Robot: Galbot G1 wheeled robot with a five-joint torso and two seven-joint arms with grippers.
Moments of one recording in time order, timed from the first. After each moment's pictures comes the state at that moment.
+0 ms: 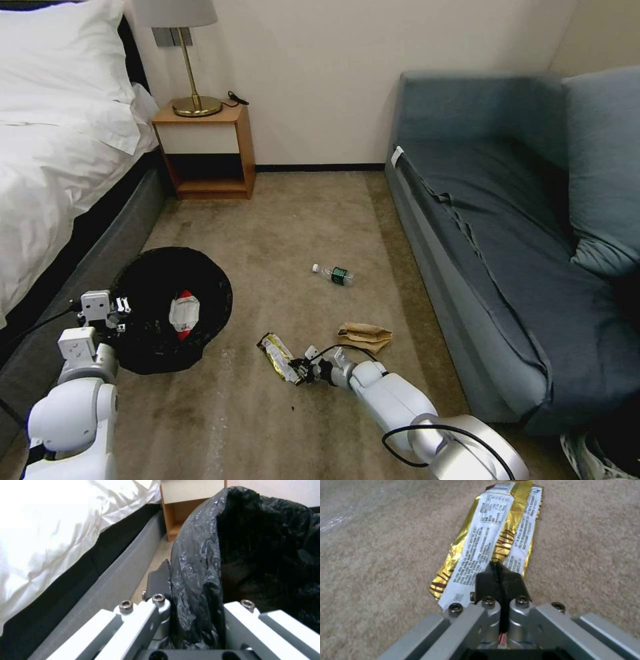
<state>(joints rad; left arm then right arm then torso) 1.31 -1.39 -0.93 -1.95 -0.04 0.32 0.06 -0.54 1.61 -0.13 0.29 0.13 0.27 -0.58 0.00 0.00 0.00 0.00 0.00</state>
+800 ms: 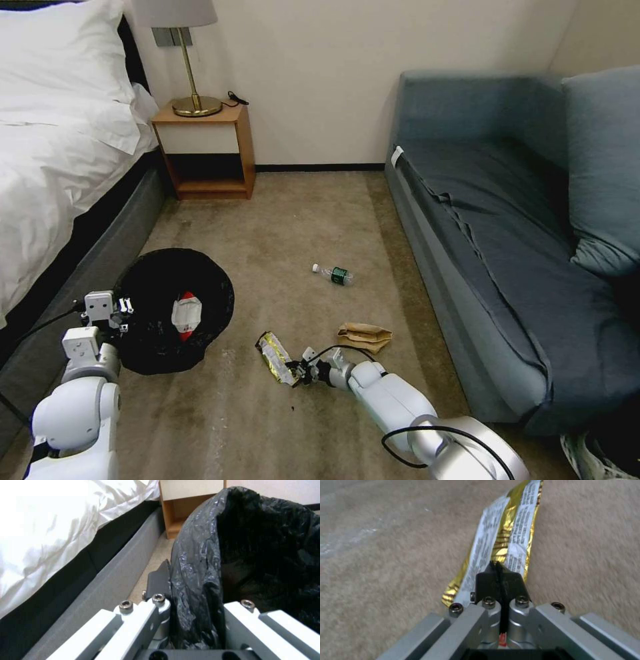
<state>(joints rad) 1.31 -1.40 -0.92 -1.94 -0.04 0.32 0.07 -0.55 1.61 -0.16 0.34 0.12 0.30 -0.62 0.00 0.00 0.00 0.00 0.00</state>
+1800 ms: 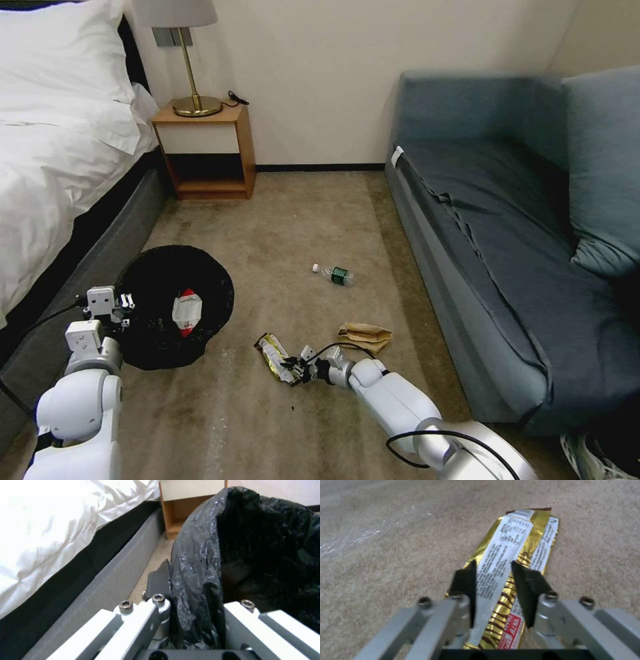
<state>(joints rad) 1.27 -1.38 -0.91 -1.91 -0.04 0.33 0.06 -0.57 1.58 -0.18 0.39 0.13 0.30 -0.62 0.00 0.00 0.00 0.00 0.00</state>
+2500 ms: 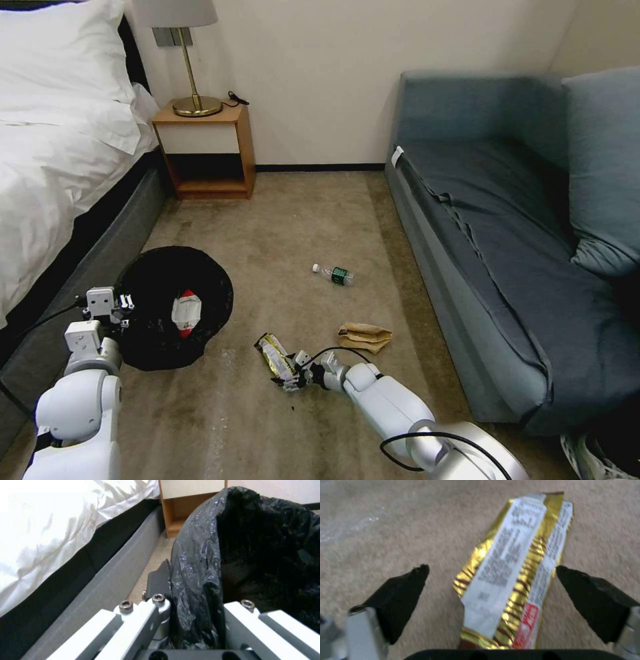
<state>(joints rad) 1.28 -1.38 -0.92 -1.91 -0.04 0.33 0.07 -0.57 1.61 -0.15 0.34 0.08 0.32 -0.59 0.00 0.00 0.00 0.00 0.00</state>
